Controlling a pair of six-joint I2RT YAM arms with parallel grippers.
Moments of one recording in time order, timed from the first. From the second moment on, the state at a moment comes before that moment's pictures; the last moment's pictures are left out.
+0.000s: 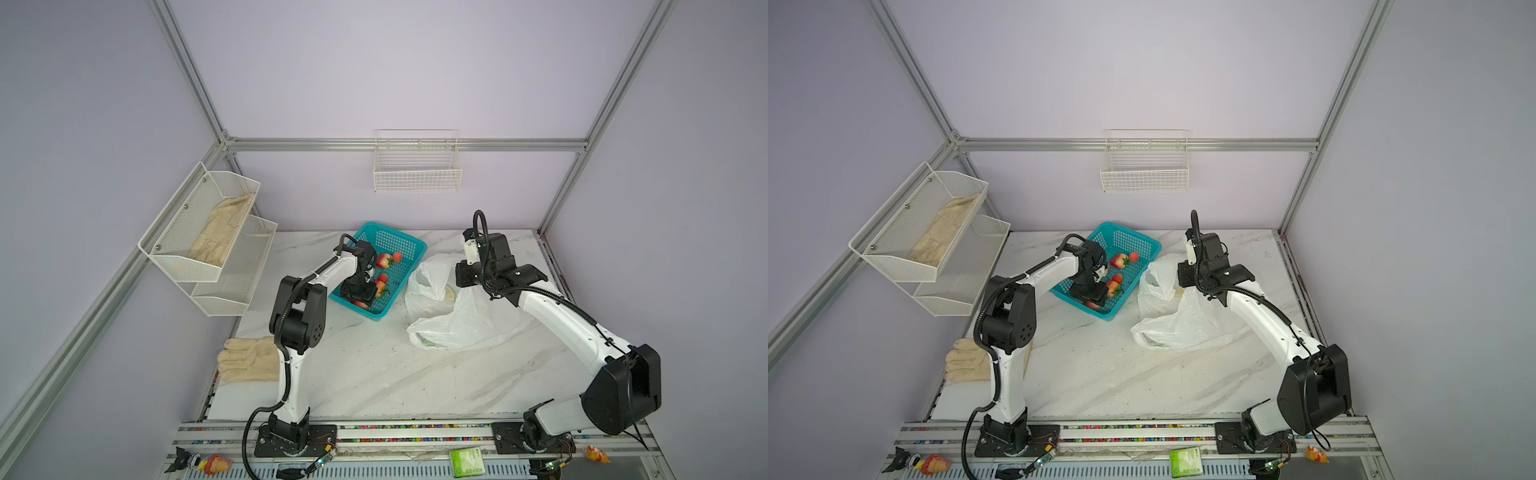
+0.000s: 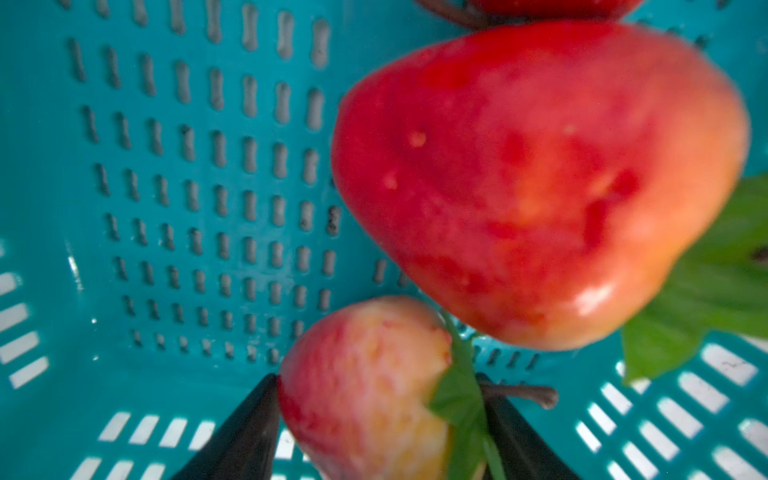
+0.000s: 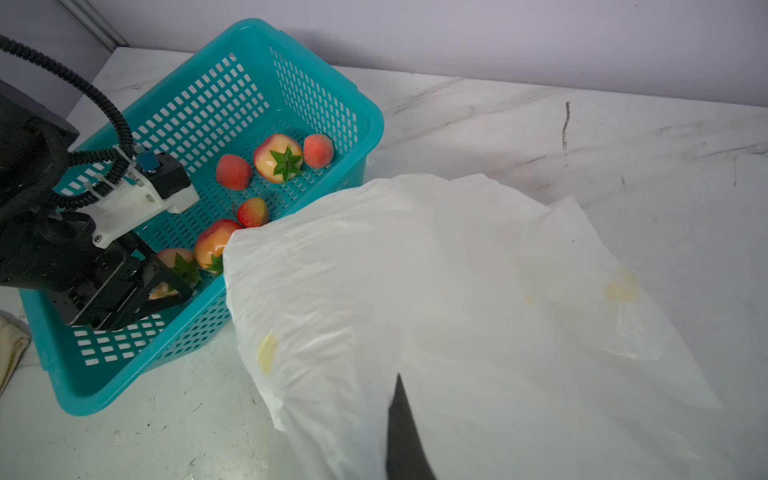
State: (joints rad) left arm -0.33 2.13 1.70 -1.06 -0.01 -0.02; right arm 0.43 1.45 1.26 -0.51 -0.02 0.18
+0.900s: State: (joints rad) left arm -0.48 1.62 1.45 -0.76 0.02 -0.18; right arm 0.43 1.46 1.26 -0.49 -0.06 0.20
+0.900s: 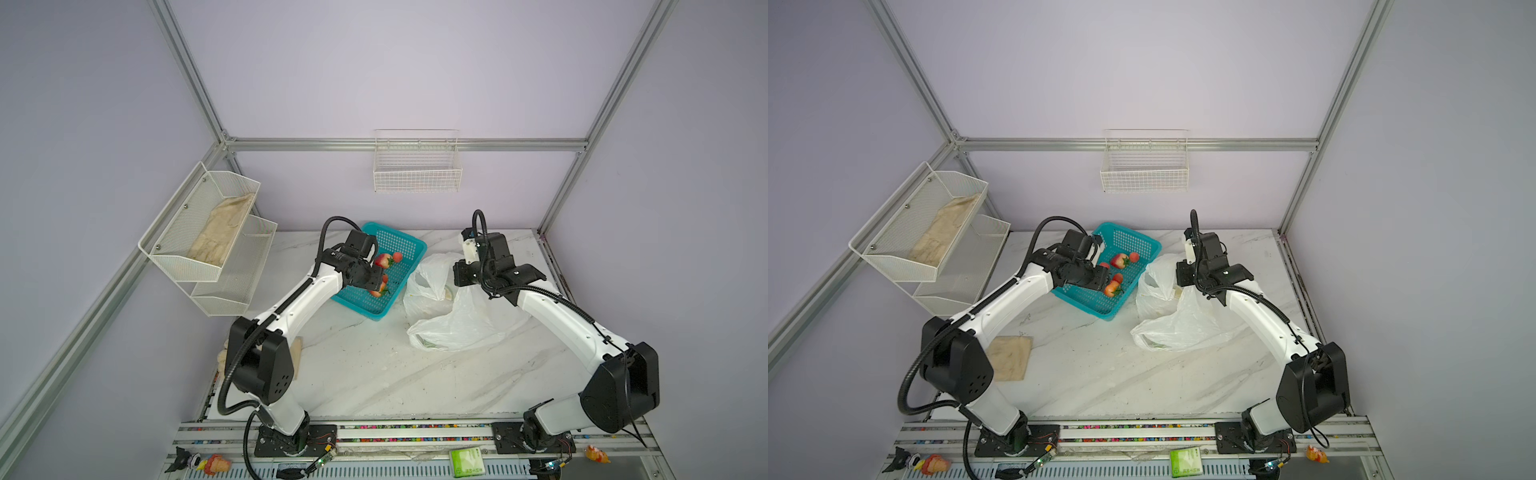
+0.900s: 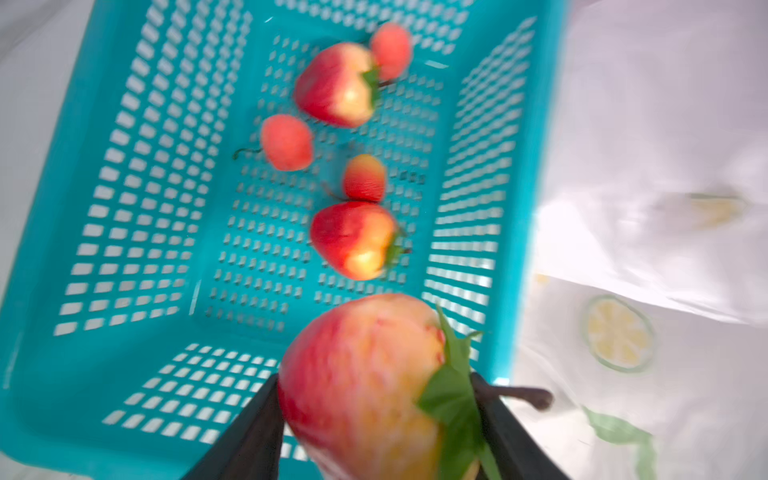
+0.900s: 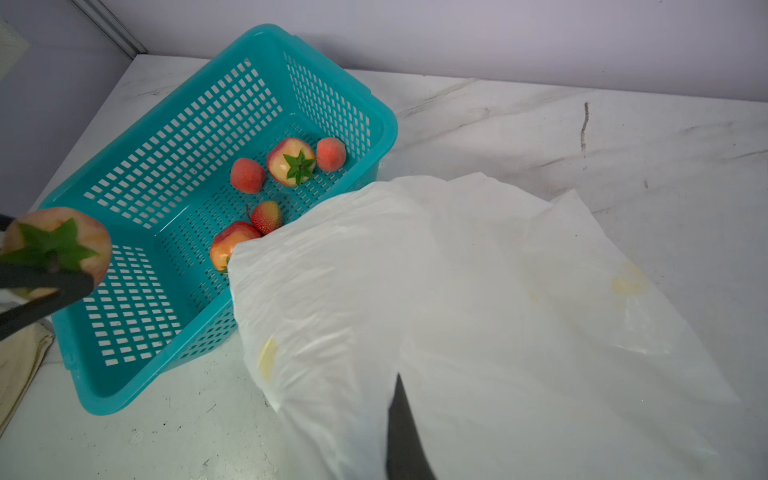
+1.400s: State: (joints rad) left arm -0.71 1.69 1.29 -0.38 0.33 -0.29; right arm 0.43 1.45 1.27 -0.49 -0.19 0.28
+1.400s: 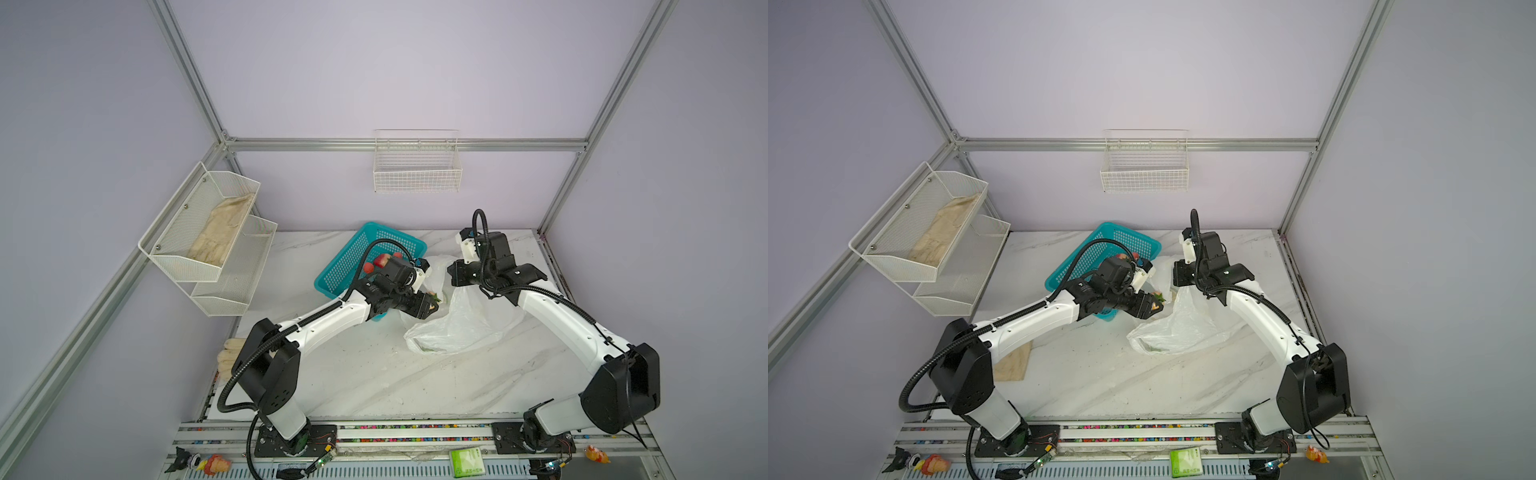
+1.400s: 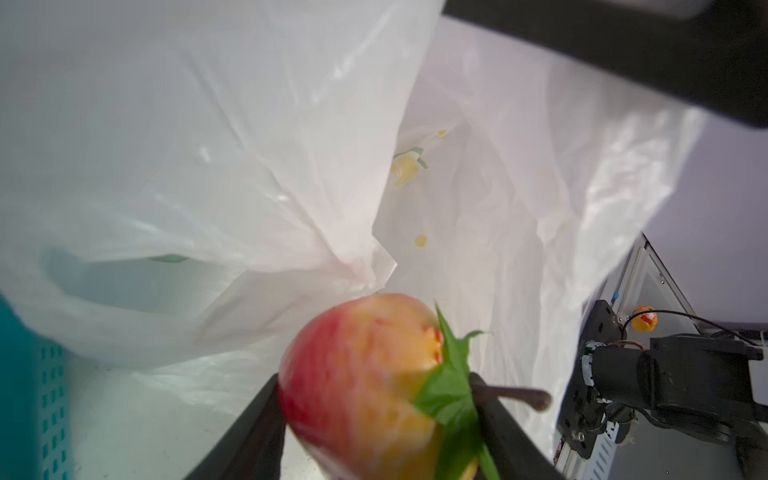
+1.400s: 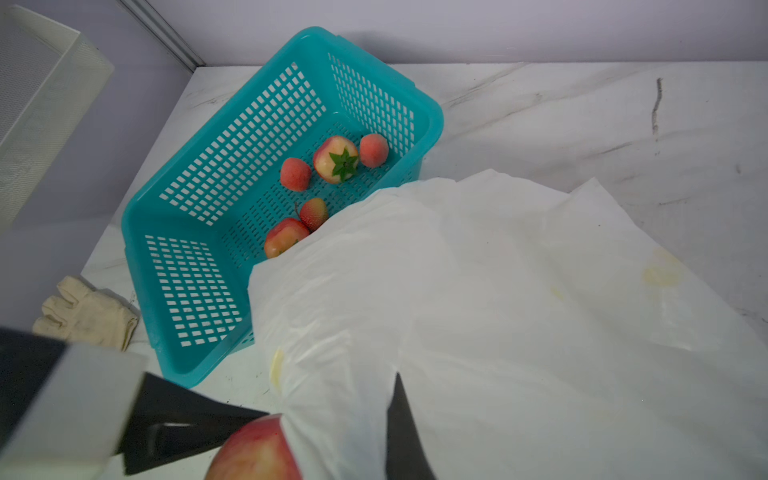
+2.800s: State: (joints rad) left arm -0.79 1.96 1.17 0.24 0.24 -0.61; right arm 0.43 1.30 1.04 -0.27 -0.16 0.57
